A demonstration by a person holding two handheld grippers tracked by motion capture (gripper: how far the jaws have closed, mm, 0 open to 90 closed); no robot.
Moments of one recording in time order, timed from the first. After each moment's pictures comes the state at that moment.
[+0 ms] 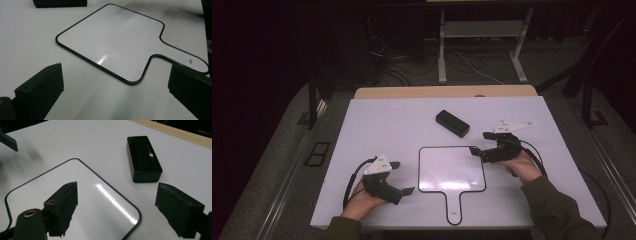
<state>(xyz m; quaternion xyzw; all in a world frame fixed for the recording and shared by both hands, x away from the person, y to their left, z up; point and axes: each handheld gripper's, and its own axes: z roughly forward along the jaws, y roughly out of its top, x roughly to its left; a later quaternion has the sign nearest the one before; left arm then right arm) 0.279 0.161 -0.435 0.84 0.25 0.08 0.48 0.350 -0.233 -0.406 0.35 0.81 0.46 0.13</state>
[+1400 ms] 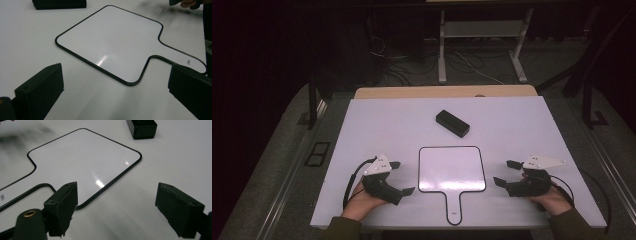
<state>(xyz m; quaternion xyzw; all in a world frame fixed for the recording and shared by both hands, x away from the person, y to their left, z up) 0.277 0.161 -0.433 0.84 0.25 0.08 0.48 0.266 -0.293 -0.441 0.36 0.80 0.46 0.14</state>
